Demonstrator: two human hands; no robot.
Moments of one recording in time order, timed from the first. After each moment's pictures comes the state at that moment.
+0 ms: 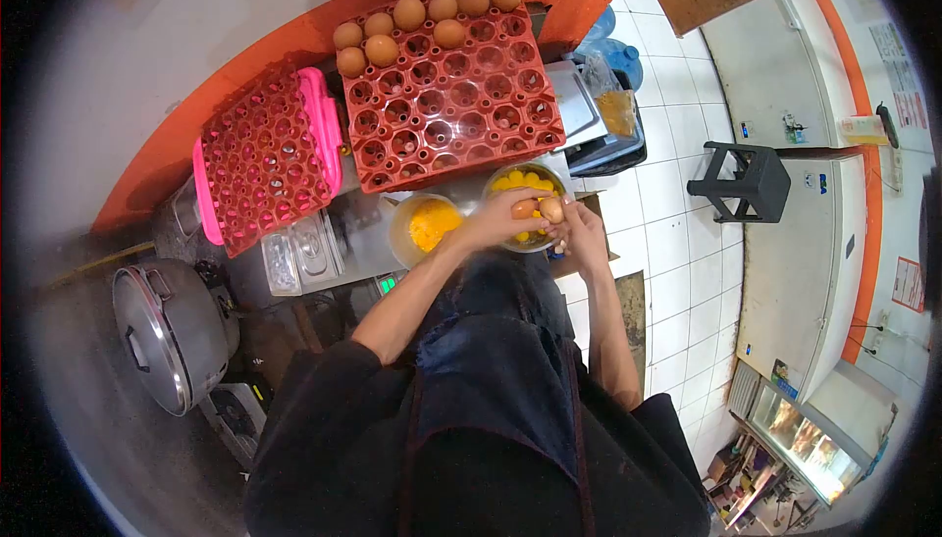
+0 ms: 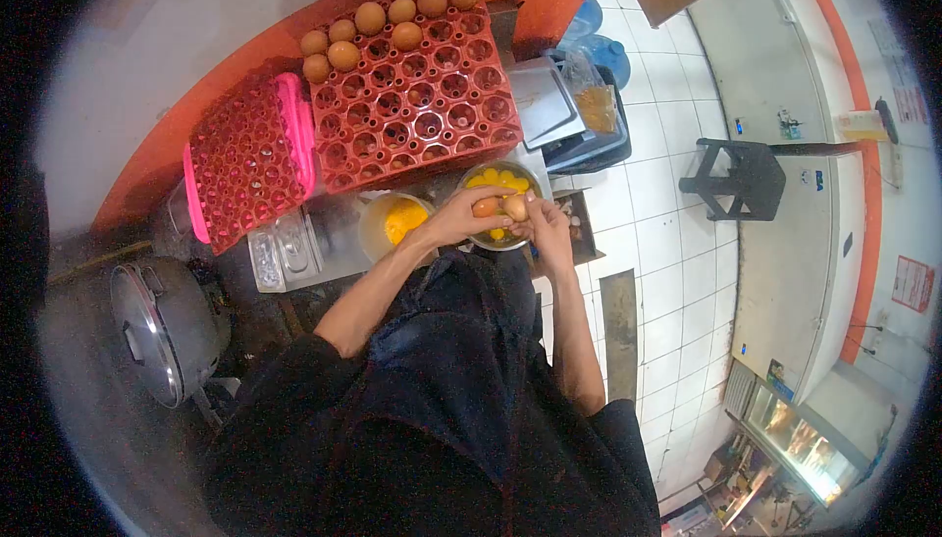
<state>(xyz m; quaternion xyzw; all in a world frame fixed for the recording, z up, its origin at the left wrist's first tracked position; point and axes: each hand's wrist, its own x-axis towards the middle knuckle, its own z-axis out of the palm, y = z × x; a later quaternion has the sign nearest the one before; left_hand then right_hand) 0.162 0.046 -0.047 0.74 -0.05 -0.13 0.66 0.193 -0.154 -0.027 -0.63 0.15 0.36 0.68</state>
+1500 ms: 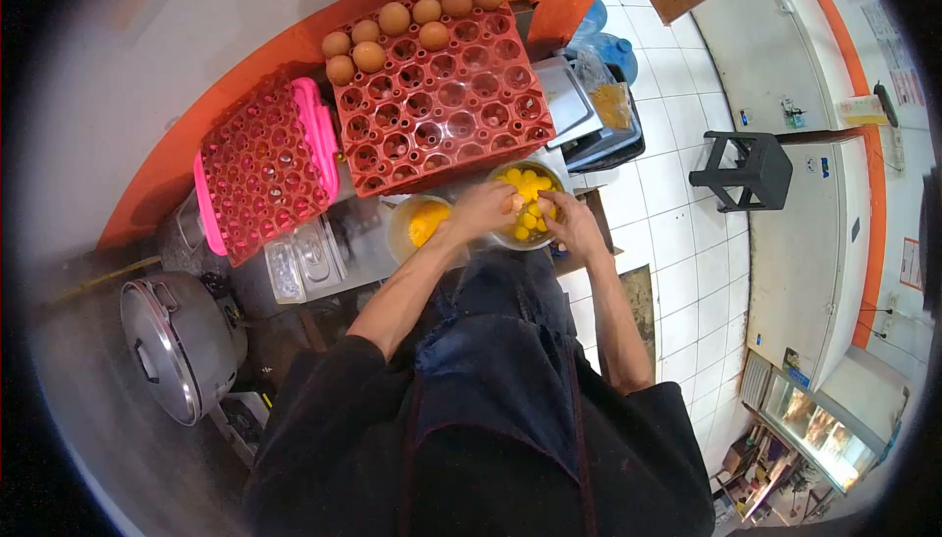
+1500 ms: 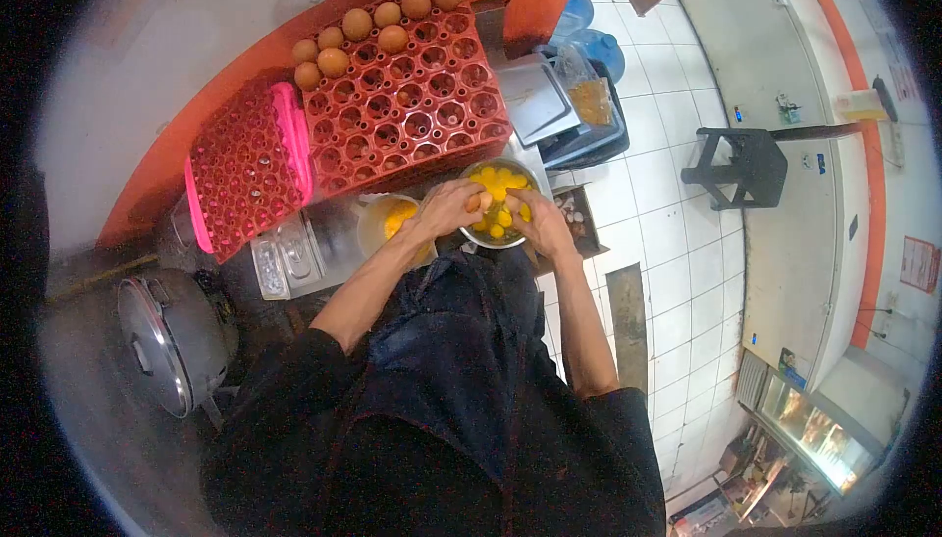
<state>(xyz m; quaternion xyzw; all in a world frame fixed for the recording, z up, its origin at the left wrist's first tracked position) 0.168 0.063 -0.073 0.91 -0.07 -0.14 0.38 0.203 -0.170 -0.079 -0.88 -0.26 0.16 0.37</state>
